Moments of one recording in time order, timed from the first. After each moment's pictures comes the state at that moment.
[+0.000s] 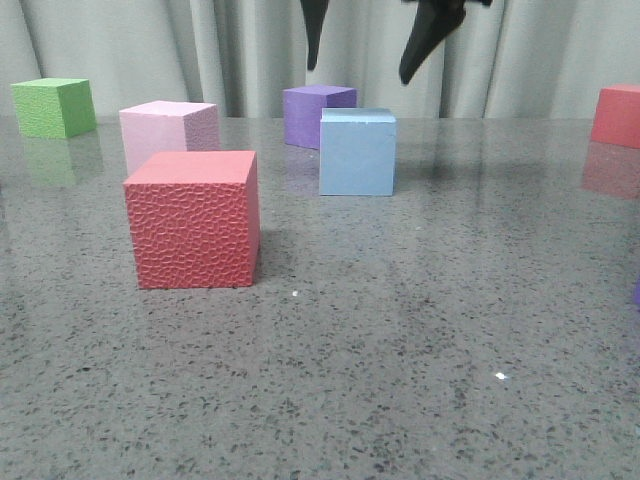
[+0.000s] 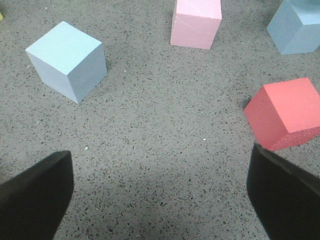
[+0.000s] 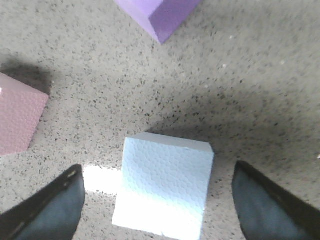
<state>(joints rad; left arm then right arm) -0.10 0.65 -0.85 -0.15 0.97 0.09 0.52 2.00 -2.09 -0.03 1.22 0.48</state>
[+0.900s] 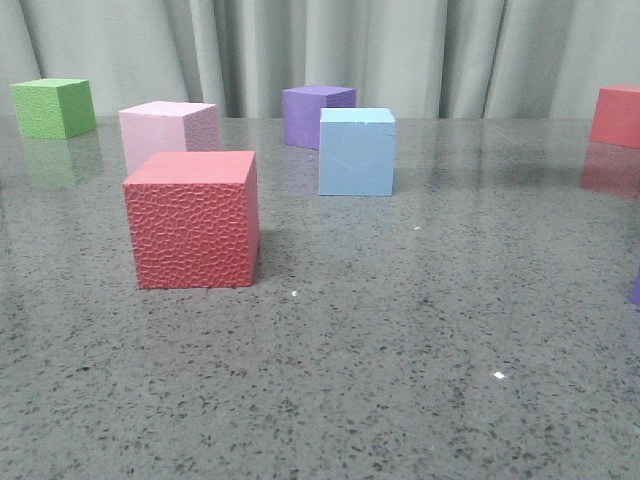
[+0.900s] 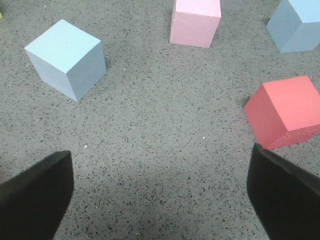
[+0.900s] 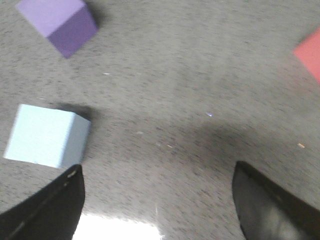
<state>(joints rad) -0.10 0.65 -0.85 -0.15 0.98 0.09 0.31 1.58 -1.76 -0.09 1.17 0.25</state>
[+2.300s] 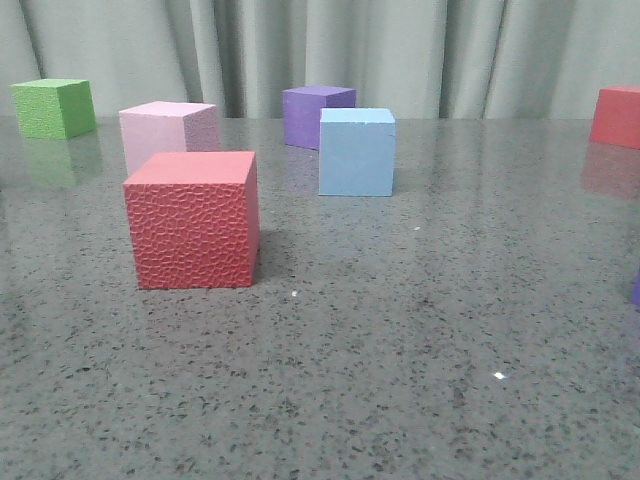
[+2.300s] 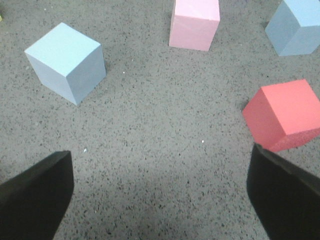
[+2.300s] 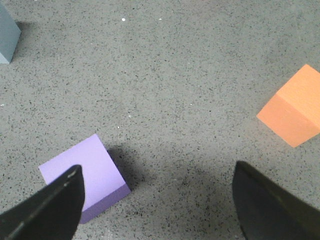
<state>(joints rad) -0.10 0.65 -0.85 -0.15 0.95 0.09 0.20 0.68 -0.93 -0.16 1.05 0.25</state>
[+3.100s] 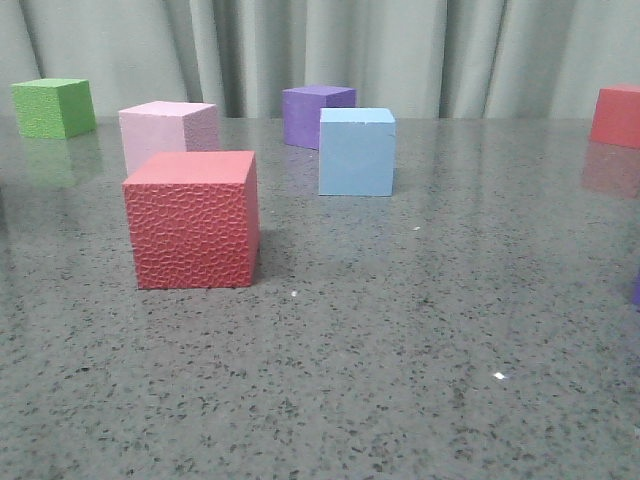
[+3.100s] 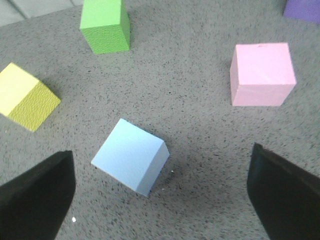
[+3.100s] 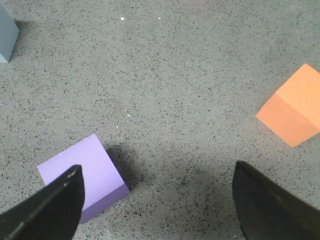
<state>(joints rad) -0.10 1.19 -1.29 0.03 0.94 0.20 0.20 0.68 -0.93 -0.17 1.06 0.25</state>
